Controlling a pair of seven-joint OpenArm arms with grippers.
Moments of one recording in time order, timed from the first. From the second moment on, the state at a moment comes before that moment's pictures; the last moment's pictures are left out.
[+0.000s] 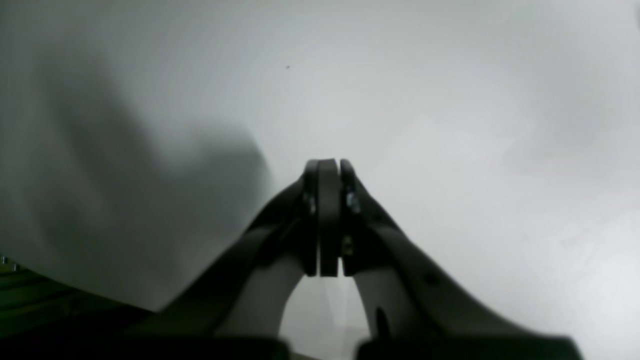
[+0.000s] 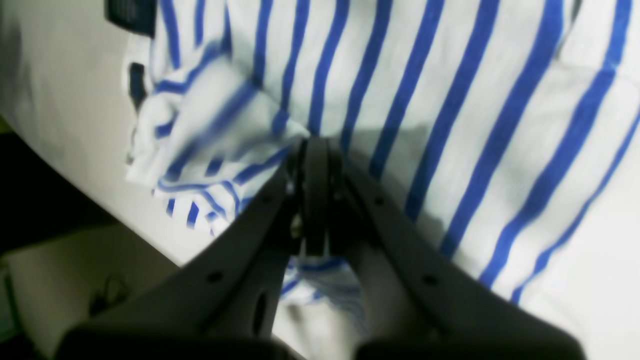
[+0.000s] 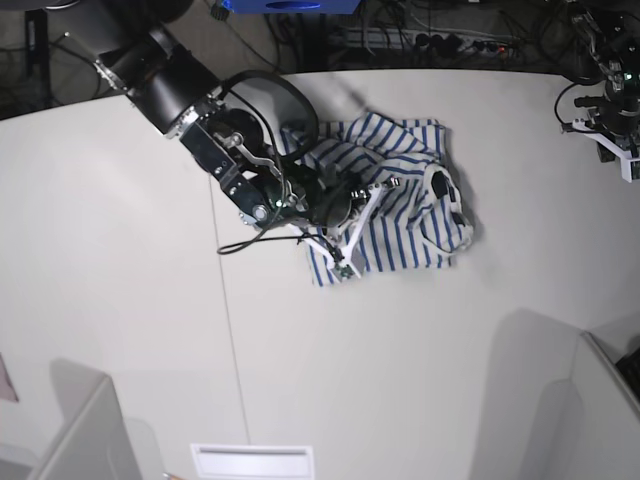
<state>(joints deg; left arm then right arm) 20.7 -14.3 -48.3 98.9 -13.0 -26.7 45.8 15.2 6.0 -44.4 91.0 38.3 -17.7 -61.0</state>
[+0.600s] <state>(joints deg) 20.9 -14.5 -48.5 99.0 -13.0 -26.8 45.8 15.6 5.7 -44.1 99.6 32.2 -17.5 -64.1</state>
